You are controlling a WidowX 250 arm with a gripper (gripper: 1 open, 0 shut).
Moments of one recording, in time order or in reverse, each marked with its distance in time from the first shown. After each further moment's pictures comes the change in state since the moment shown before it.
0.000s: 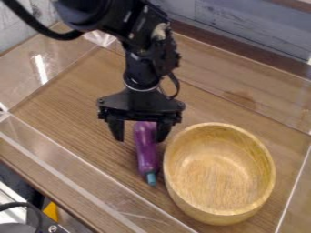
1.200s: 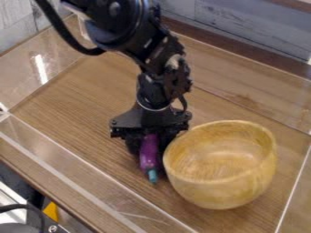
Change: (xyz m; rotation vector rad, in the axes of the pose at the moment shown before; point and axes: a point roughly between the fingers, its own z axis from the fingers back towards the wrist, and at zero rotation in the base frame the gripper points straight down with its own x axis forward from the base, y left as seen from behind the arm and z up) arm -0.013 -0.009 -0.026 0.075 0.012 0.183
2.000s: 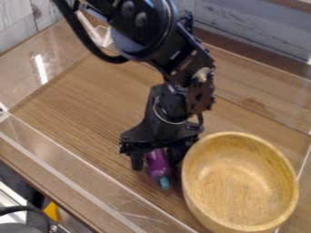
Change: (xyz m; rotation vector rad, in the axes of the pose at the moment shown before) arm -0.025 -0.007 0.010 0.083 0.016 0.077
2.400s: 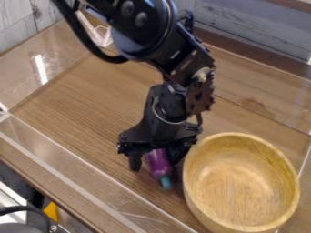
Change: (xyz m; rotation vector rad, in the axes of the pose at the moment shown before) arm 0.007 0.009 0.001 0.021 0.006 0.042
